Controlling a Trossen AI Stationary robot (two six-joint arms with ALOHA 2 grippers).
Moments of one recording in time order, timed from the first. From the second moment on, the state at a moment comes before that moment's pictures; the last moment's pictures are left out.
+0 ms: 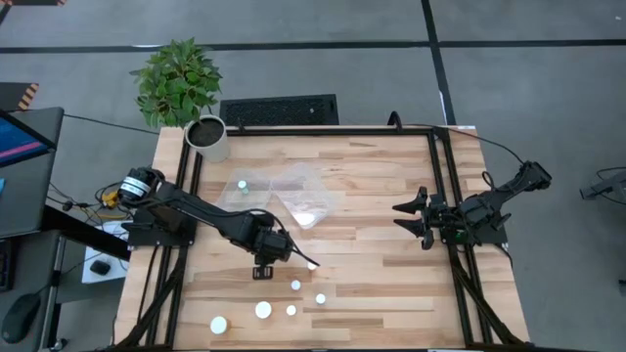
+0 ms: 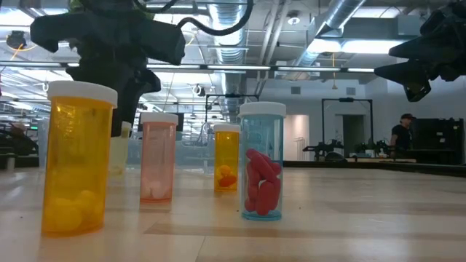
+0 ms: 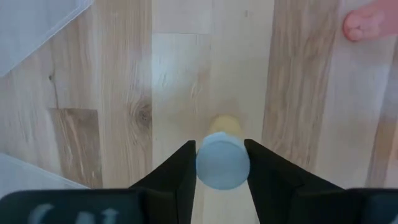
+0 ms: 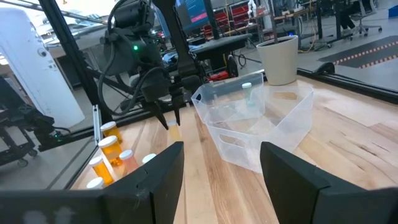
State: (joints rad) left arm -0.31 1.68 1.13 -0.84 -0.07 -0.35; right arm 0.50 0.08 0.02 0.04 0.62 0.30
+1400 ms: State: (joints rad) left arm -0.27 1.03 1.13 -0.64 -0.21 -0.38; right arm 0.50 0.08 0.02 0.04 0.63 0.28
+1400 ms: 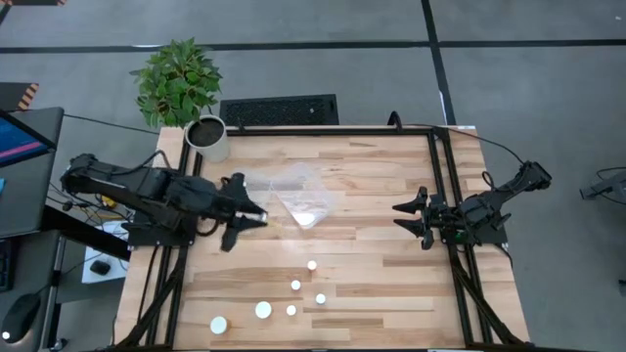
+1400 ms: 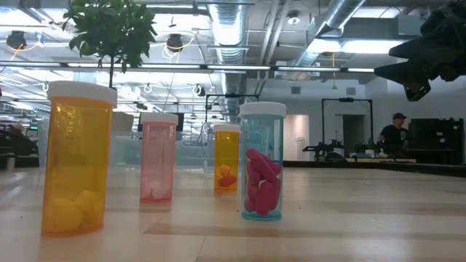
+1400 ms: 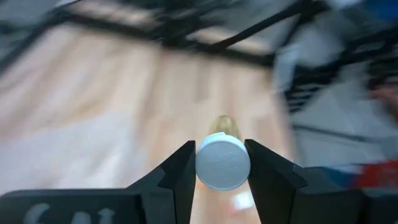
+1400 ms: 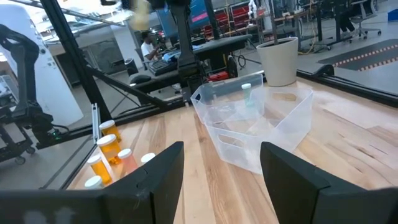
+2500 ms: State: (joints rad) left arm 0.21 1.47 1.09 -1.04 -0.33 -0.21; right arm 0.50 0.08 0.02 0.04 0.63 0.29
